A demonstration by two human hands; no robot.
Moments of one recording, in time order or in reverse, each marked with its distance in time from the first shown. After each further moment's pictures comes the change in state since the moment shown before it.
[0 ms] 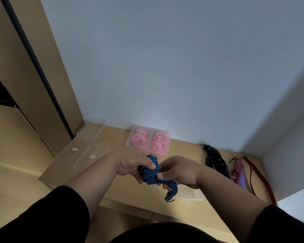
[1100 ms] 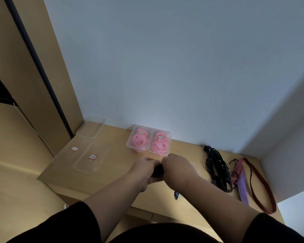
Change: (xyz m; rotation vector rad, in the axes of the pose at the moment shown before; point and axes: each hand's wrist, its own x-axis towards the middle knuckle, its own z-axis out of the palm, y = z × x) left_hand 0.049 -0.035 0.051 -0.675 0.665 -0.030; right_hand 0.025 -0.012 0.030 -1.264 0.516 0.054
